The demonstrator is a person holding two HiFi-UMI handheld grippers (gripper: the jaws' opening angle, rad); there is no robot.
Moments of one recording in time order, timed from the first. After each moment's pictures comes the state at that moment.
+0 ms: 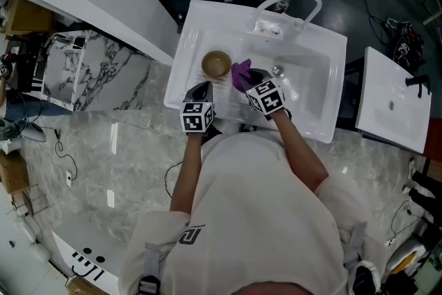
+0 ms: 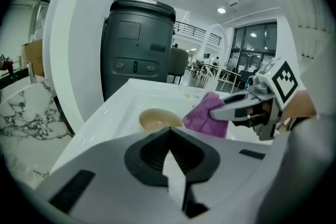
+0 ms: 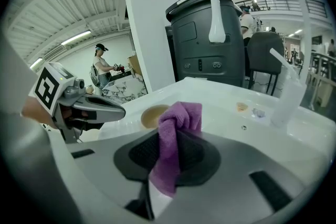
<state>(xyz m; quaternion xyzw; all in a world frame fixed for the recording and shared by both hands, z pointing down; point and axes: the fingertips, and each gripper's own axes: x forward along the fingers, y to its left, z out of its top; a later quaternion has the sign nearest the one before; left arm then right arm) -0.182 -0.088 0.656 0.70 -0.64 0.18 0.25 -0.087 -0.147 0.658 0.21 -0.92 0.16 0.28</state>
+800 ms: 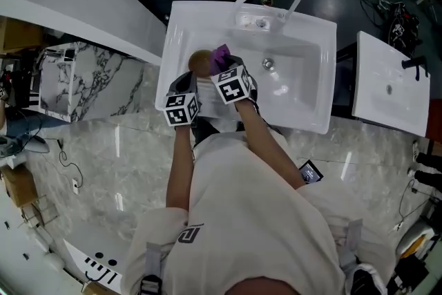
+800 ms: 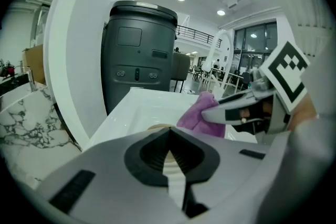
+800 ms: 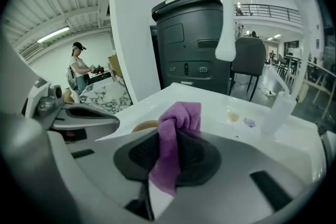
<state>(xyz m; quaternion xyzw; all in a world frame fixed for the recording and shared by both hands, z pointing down) -0.197 -0.116 0.632 0.70 -0.65 0.18 0.24 -0.122 -0.172 0.627 0.31 -0.89 0.18 0.29</state>
